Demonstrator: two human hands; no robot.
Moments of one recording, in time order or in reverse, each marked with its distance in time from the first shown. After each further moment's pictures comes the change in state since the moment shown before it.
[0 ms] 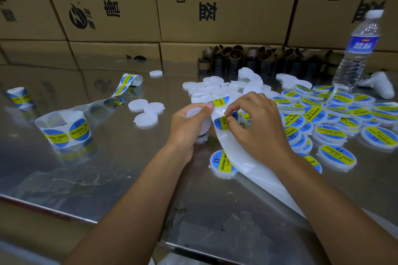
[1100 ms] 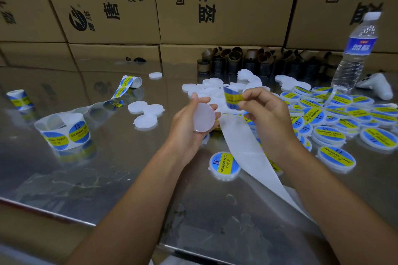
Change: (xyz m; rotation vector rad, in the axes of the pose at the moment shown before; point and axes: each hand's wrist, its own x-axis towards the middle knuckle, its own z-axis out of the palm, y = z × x) left_hand 0.003 0.006 -0.001 -0.352 -0.145 -0.095; right_hand 0.011 -0.006 -0.011 0.960 0.056 0.393
